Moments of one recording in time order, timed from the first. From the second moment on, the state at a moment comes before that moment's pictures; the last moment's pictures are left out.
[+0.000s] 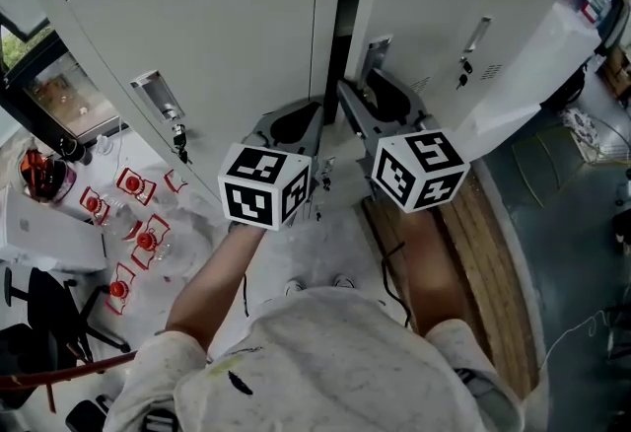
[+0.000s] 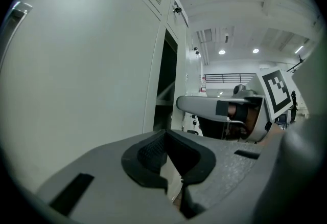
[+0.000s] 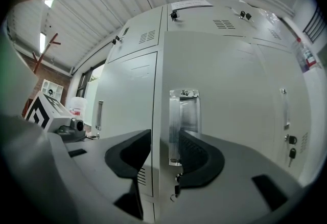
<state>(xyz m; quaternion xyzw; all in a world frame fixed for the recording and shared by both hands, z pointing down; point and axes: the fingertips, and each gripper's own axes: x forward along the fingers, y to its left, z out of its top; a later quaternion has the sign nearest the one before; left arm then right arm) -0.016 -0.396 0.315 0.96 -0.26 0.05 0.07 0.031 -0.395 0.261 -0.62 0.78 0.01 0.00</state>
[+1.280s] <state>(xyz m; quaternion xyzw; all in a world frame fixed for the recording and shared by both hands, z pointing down) 0.001 -0.364 0.317 0.98 -0.18 0.04 0.08 0.063 -0.326 0.259 -0.71 0.71 0.03 0.02</state>
